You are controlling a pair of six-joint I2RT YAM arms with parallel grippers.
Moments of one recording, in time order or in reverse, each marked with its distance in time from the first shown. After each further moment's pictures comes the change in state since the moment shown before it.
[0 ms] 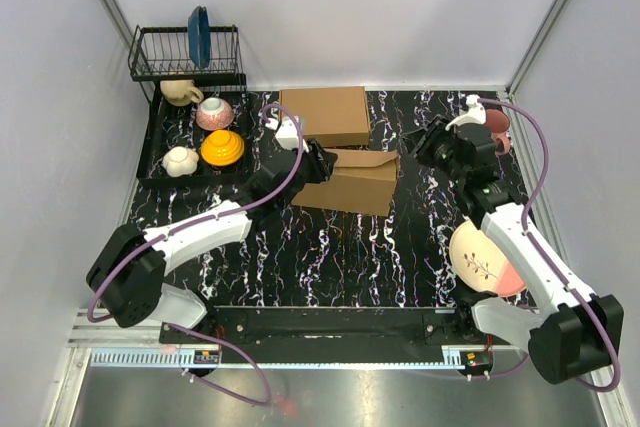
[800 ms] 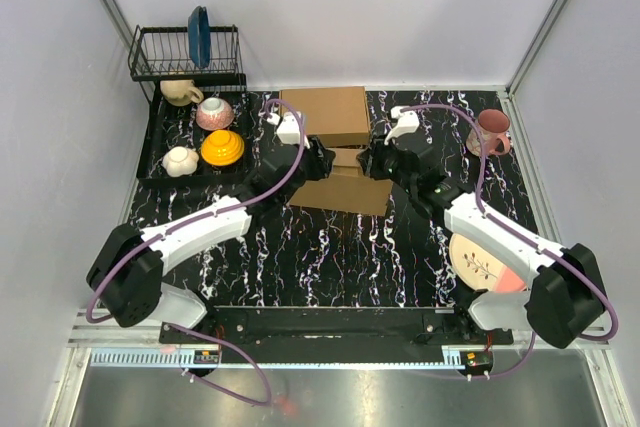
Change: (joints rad) left arm 0.001 -0.008 0.068 -0.118 -0.032 0.037; right arm 0.285 0.205 0.002 0.117 0.124 -0.206
